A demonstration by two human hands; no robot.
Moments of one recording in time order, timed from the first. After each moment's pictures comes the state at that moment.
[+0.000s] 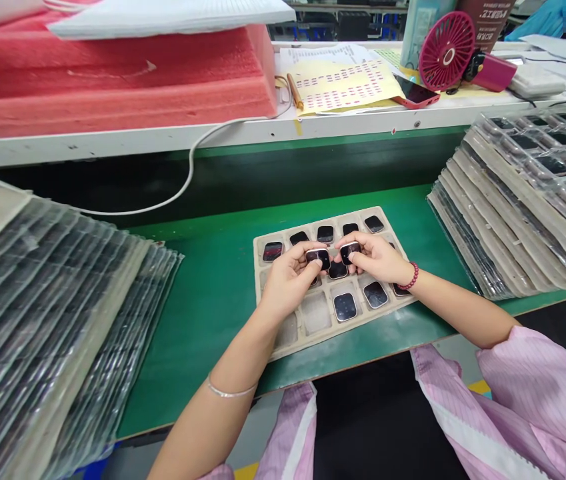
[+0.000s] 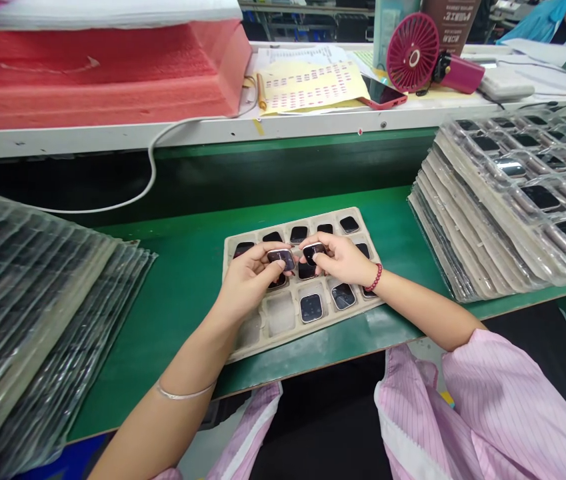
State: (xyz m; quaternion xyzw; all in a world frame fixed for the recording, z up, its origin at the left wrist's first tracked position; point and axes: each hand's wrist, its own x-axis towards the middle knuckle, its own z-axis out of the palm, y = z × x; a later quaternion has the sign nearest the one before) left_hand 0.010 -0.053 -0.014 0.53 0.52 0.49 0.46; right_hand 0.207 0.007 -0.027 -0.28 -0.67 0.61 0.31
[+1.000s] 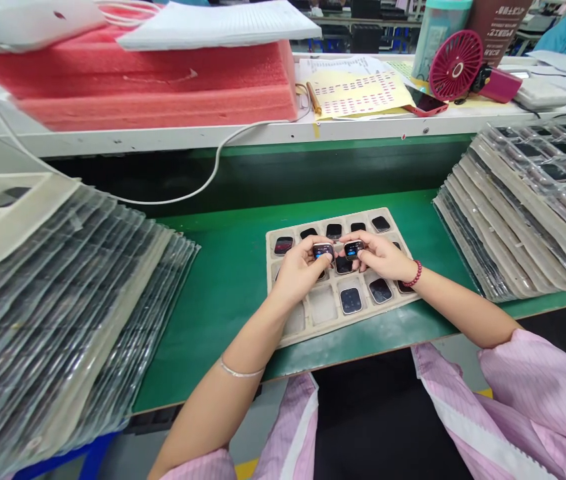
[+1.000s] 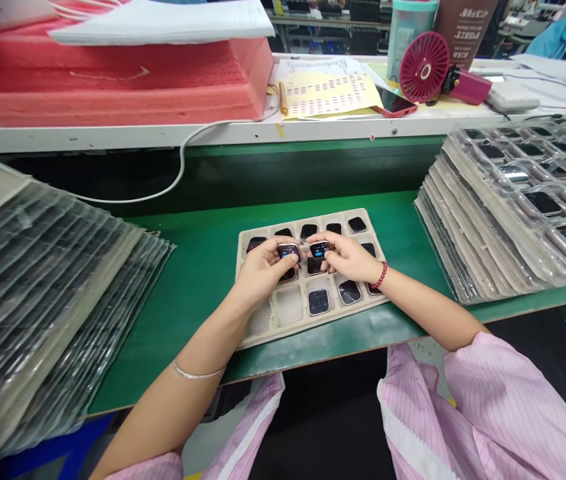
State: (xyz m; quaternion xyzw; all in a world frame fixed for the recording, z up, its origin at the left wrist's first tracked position) left_hand 0.009 -0.047 -0.026 0.51 0.52 0.50 0.47; right_hand 0.208 0.010 -0.034 -0.25 -0.71 0.59 0.29
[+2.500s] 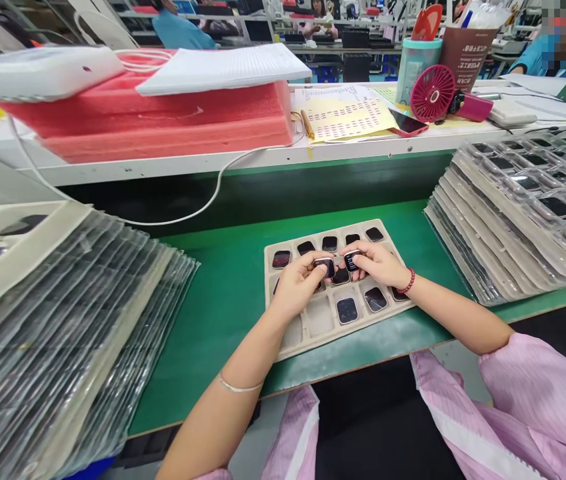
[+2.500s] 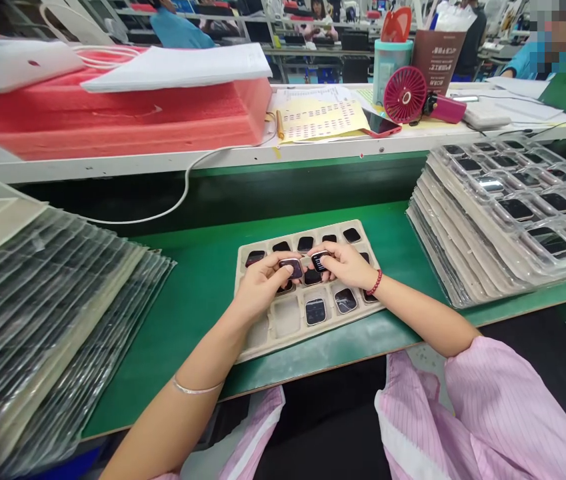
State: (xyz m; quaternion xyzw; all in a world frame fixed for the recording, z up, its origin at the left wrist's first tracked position) left_hand 0.011 -0.051 -0.016 0.55 0.50 0.49 0.46; right_hand 0.209 0.011 -0.035 -0.28 -0.67 0.61 0.31
